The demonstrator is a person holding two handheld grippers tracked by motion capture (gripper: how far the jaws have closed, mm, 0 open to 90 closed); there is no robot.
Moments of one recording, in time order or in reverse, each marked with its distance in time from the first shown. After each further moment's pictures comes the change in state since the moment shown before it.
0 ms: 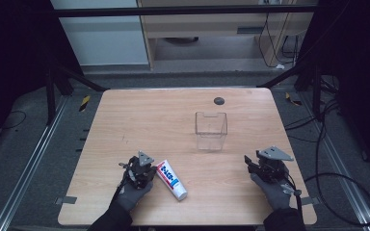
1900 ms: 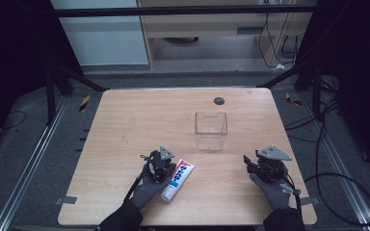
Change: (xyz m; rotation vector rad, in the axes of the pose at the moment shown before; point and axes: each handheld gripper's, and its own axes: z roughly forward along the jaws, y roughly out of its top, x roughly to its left) left arm -0.036 0.035 0.024 0.008 -0.097 0.082; right arm 0.002 0.001 0.002 0.000 0.000 -0.010
